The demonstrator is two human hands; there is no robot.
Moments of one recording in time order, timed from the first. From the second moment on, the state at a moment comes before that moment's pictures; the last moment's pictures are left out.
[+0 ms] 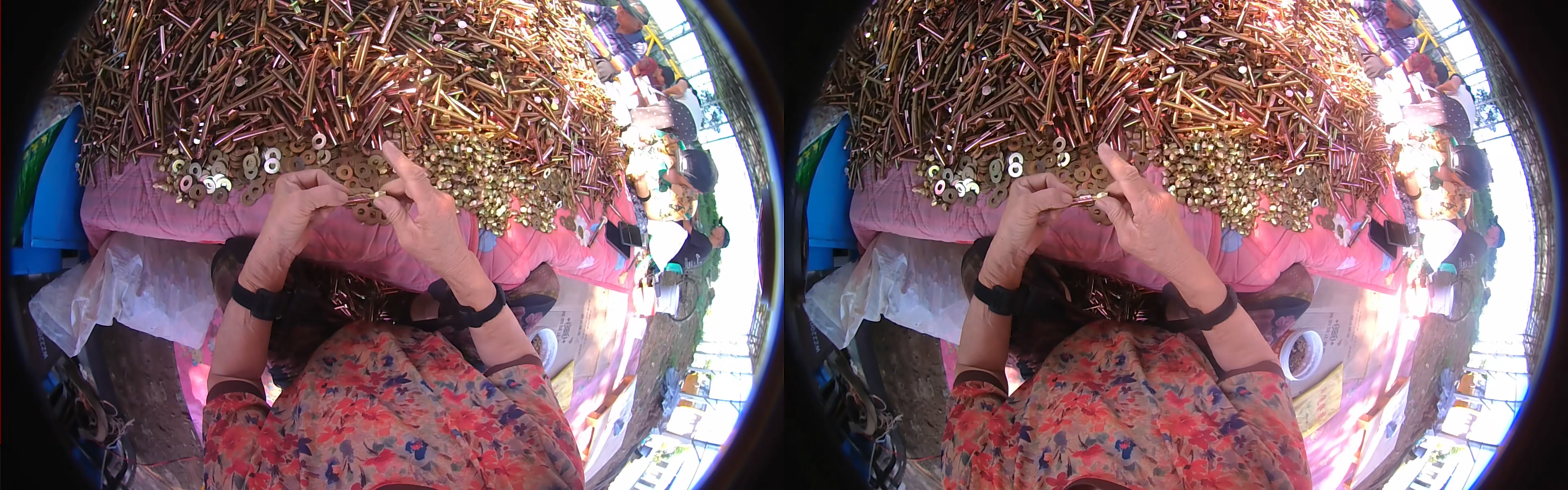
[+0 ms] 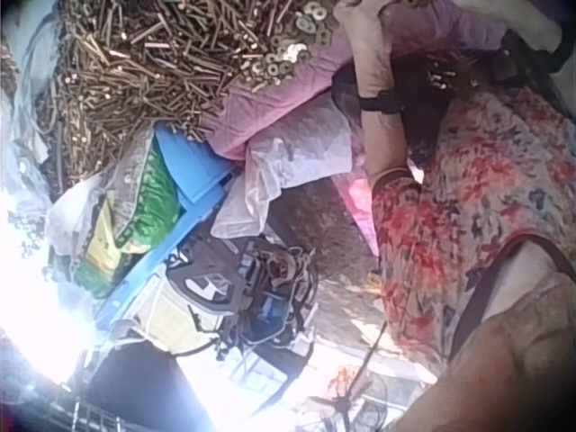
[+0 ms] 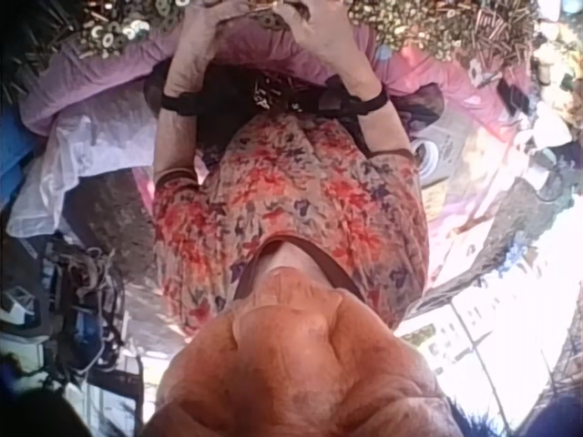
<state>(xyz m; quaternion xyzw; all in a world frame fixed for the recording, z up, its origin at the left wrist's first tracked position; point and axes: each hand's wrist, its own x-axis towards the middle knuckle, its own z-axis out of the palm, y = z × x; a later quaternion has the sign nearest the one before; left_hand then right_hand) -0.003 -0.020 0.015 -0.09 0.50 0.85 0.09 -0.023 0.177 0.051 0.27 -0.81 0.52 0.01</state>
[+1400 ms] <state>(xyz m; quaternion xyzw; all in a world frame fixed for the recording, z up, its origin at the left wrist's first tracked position) -0.082 -0.052 0.016 -0.14 0.96 0.19 -0.17 -0.034 0.141 -0.003 0.34 -0.89 0.30 0.06</state>
